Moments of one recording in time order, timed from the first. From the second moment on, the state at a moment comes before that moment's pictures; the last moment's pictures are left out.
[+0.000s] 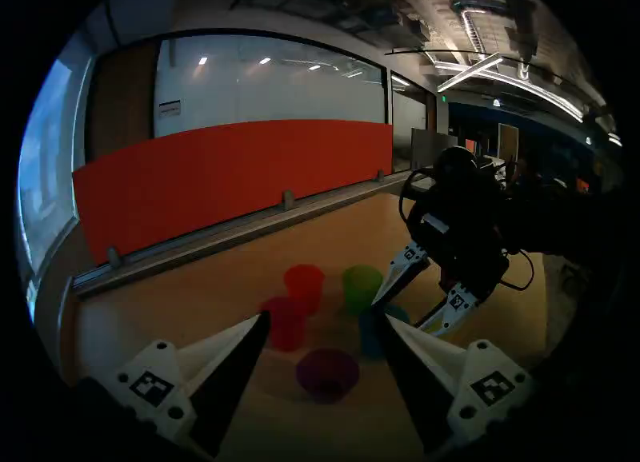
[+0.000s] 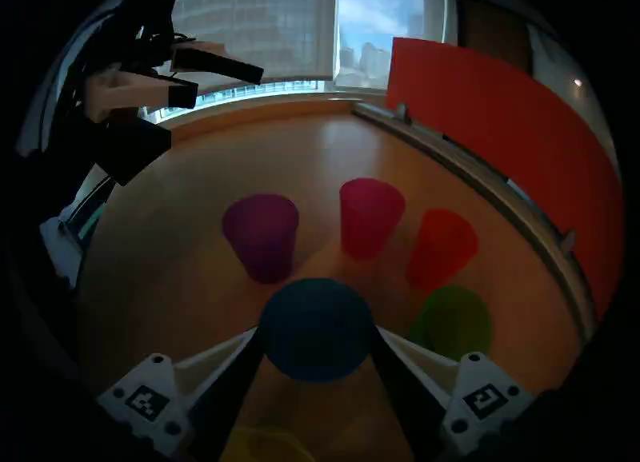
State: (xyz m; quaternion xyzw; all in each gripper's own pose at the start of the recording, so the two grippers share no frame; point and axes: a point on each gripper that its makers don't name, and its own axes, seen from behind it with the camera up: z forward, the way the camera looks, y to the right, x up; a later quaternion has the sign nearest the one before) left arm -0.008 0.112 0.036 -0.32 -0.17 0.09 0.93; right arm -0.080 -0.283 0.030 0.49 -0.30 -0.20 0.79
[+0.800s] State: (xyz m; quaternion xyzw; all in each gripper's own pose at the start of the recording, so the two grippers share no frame) left arm -0.006 0.123 0.036 -0.33 -0.17 0.09 0.92; right arm 0.009 -0.273 0.026 0.49 -0.20 -0.14 0.84
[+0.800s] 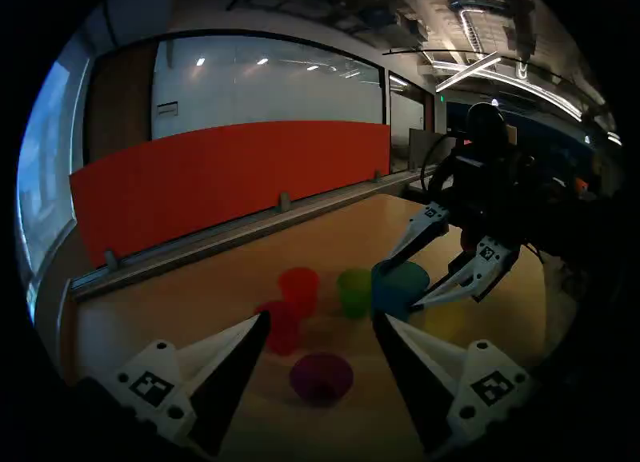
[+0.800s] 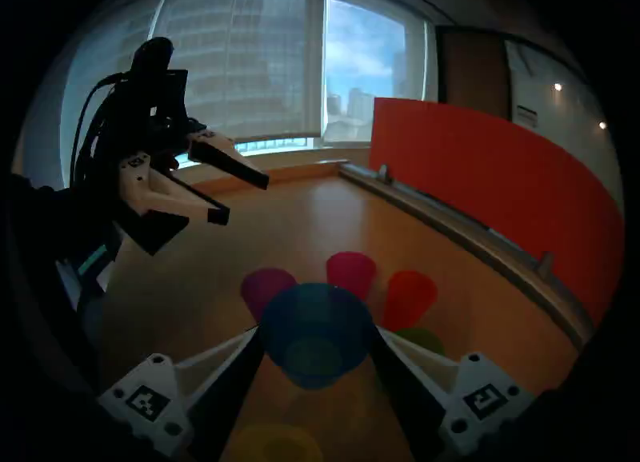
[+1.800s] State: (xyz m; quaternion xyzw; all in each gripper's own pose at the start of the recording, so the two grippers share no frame) left arm 0.002 0.136 0.029 -0.33 -0.17 0.09 0.92; right arm 0.112 -0.274 0.006 0.50 -0.04 -0.06 0.86
